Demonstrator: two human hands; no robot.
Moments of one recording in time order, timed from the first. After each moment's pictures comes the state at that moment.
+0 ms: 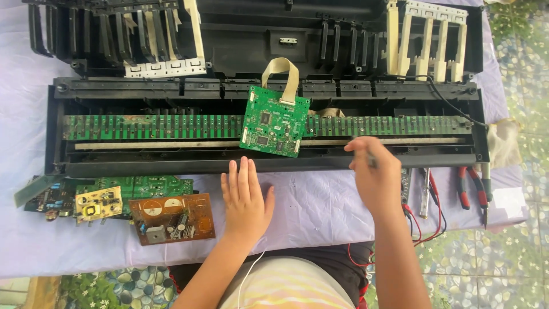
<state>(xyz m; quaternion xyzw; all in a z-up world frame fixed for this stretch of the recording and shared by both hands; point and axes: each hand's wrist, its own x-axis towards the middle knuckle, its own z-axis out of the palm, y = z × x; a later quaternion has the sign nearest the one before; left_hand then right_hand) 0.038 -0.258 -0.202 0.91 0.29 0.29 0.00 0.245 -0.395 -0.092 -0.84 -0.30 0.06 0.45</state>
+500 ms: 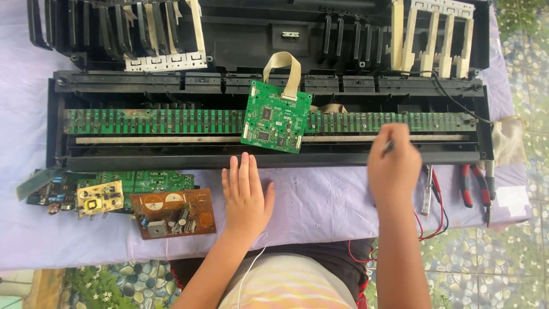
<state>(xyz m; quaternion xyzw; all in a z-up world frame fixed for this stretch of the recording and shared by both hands) 0.036 -0.257 -0.201 0.92 0.28 0.28 0.02 0.267 -0.402 -0.107 -0.89 -0.32 -0.15 0.29</state>
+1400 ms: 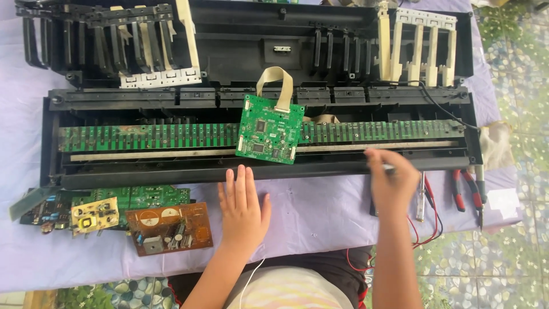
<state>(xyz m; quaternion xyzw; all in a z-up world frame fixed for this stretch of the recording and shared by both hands) 0.036 -0.257 -0.198 0.92 0.28 0.27 0.00 0.284 -0.434 -0.149 -0.87 -0.27 -0.11 0.40</state>
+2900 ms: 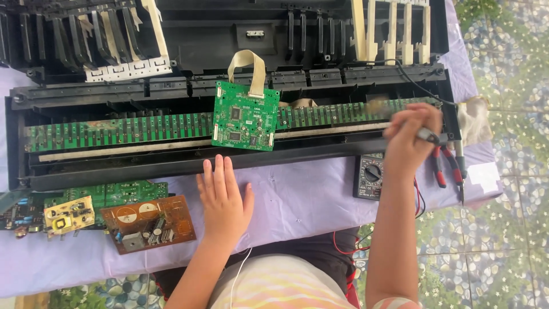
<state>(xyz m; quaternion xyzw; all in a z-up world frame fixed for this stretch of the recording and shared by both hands) 0.035 -0.258 -0.200 0.92 0.27 0.27 -0.01 0.335 -0.442 -0.124 -0.74 -0.23 -0.15 0.62</state>
